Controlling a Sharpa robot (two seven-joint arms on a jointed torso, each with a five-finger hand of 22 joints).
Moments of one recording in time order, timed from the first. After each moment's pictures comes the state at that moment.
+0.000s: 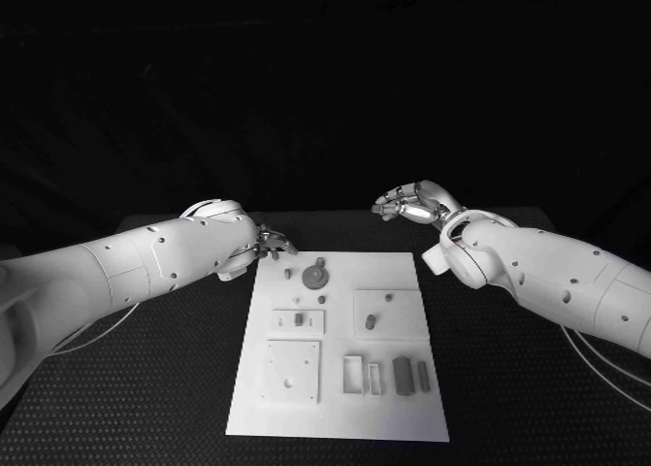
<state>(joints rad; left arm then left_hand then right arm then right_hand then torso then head) 1.34 -0.48 -0.19 0.97 -1.08 0.00 -0.51 0.66 -0.09 0.44 -0.15 0.05 1.00 0.06 0.26 0.68 1.37 -0.06 0.96 0.83 1.18 -0.17 1.33 0.63 0.09 0.89 -0.12 1.18 1.17 1.19 -0.58 0.02 1.08 -0.69 -0.32 0.18 0.93 -0.13 0.51 -0.21 0.34 0.77 0.20 0.28 0.43 0.93 0.18 0.26 0.07 0.83 0.18 0.30 0.47 0.15 0.45 0.21 0.32 1.03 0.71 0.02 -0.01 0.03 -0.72</state>
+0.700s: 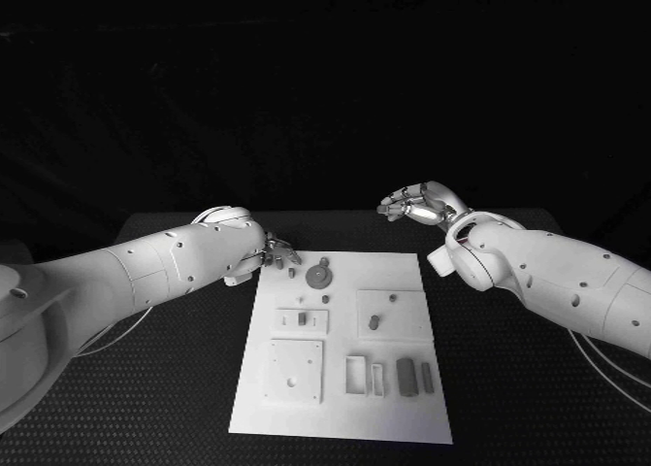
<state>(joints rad) 1.30 -0.43 -0.19 0.88 -1.08 0.05 -0.48 0.67 -0.07 0.43 -0.16 0.05 1.00 0.06 0.26 0.69 1.37 -0.06 0.96 0.83 1.18 -0.17 1.33 0.63 0.09 0.89 -0.12 1.18 1.16 1.19 -0.58 0.02 1.09 -0.69 -0.32 0.18 0.93 -0.13 0.51 -0.21 0.34 0.77 0.20 0.28 0.43 0.93 0.18 0.25 0.07 0.83 0.18 0.30 0.47 0.15 0.45 0.21 0.32 1.03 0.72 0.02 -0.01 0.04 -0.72</state>
